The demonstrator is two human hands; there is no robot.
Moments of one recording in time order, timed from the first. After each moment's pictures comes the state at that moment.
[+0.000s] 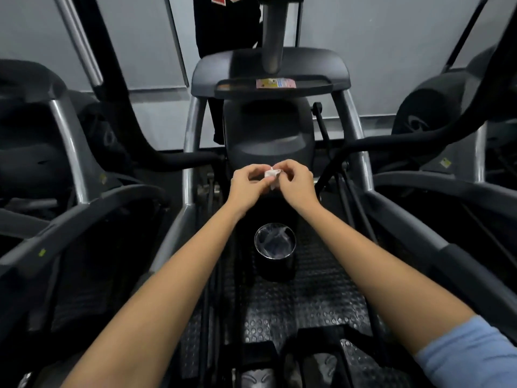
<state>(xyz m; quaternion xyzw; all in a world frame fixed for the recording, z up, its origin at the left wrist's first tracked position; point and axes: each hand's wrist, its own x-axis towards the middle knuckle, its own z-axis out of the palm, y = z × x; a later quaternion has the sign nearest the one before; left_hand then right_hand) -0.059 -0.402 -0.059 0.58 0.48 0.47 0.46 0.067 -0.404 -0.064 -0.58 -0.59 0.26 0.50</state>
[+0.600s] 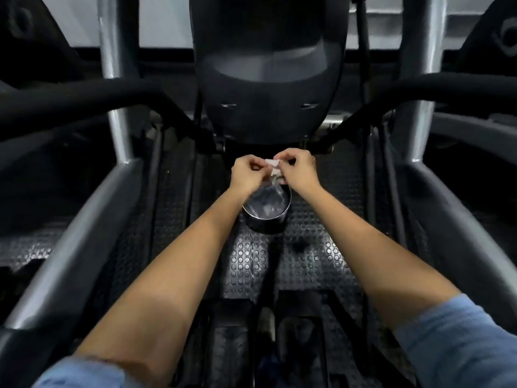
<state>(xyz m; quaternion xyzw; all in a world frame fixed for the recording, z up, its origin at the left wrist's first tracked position) 0.014 -0.232 -0.269 0.43 0.66 0.35 0.51 0.136 -0.225 -0.264 -0.68 -0.56 0.37 0.32</state>
